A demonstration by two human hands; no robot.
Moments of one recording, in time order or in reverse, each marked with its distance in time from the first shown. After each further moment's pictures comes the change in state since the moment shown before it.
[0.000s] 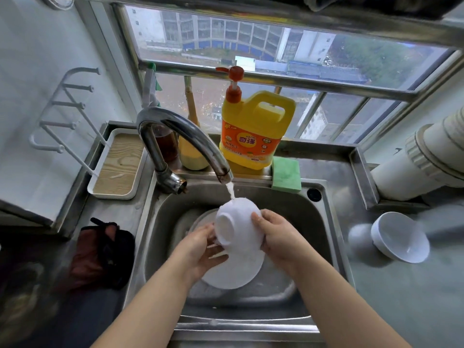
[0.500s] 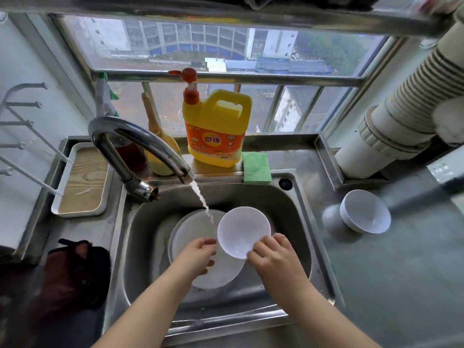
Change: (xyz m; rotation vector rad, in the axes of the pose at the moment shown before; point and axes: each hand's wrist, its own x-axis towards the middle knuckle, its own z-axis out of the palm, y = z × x) left_hand 0.011 -0.030 0.020 0.762 0.017 0.086; right_hand -0.030 0.087 -0.044 -1.455 0.362 -0.914
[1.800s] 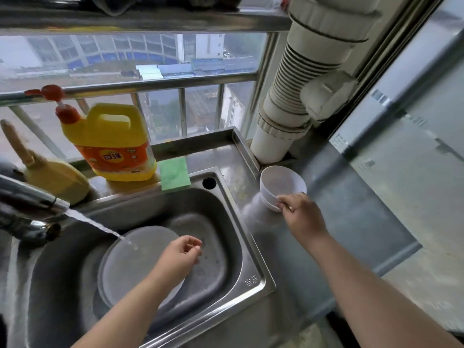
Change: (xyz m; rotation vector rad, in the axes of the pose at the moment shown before) left_hand 0.010 0.032 0.096 0.254 -0.148 0.351; right_hand -0.073 0.168 -0.060 0.199 0.270 0.743
